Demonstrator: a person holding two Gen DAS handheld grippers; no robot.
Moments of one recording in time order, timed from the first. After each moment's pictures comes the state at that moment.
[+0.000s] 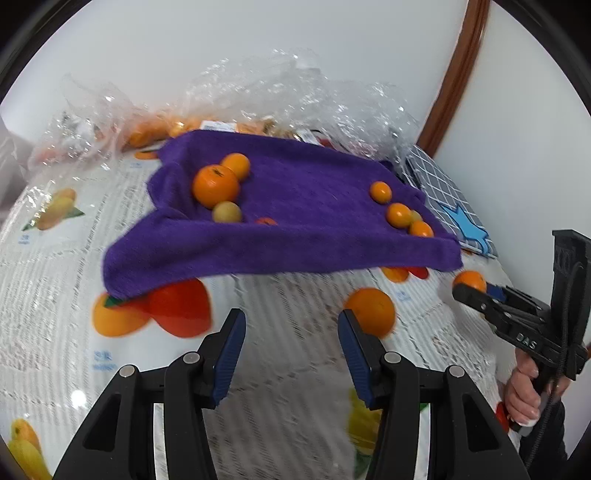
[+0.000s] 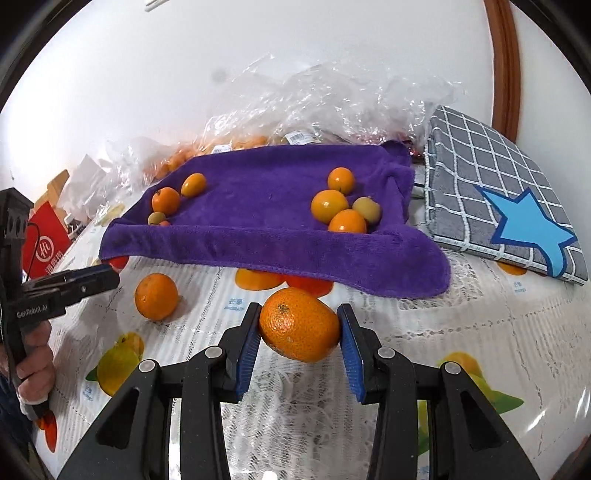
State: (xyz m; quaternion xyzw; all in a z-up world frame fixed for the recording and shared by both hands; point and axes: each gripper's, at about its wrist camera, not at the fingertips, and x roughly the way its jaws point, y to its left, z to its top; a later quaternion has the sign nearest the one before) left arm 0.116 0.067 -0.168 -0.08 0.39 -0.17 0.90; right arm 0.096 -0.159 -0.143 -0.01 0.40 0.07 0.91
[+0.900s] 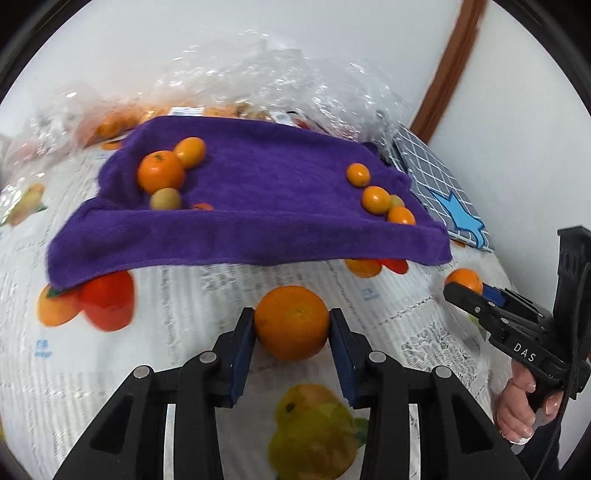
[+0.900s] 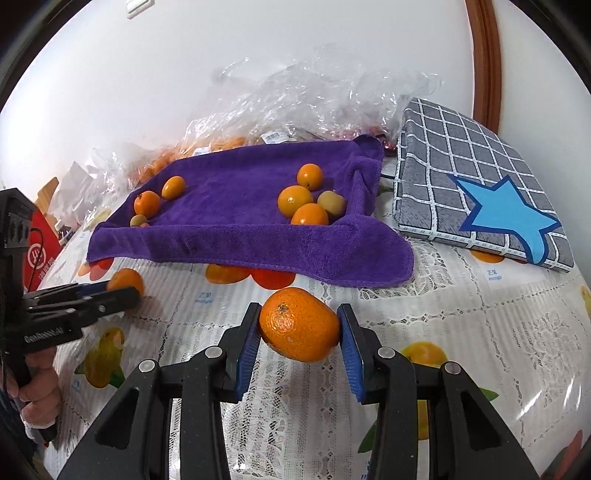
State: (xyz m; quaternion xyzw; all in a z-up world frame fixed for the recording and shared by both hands) left arm 0.119 0.024 -0.171 -0.08 0.41 -0.16 0.89; right arm 0.092 -0.180 -0.145 0.00 0.40 0.05 0.91
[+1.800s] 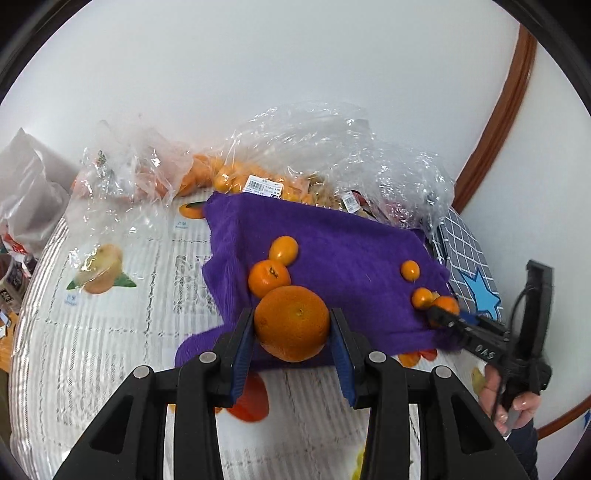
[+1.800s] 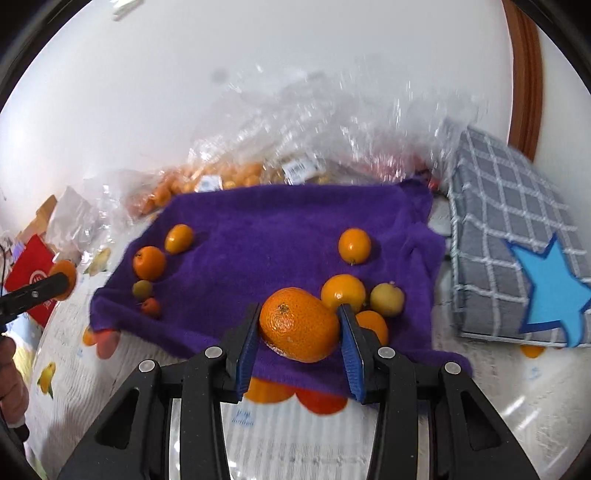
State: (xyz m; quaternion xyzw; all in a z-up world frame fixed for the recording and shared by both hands) left arm 0.169 0.110 -0.099 -0.12 0.39 -0.10 0.91; right arm 0.193 -0.144 -0.123 0.02 0.42 0.07 0.90
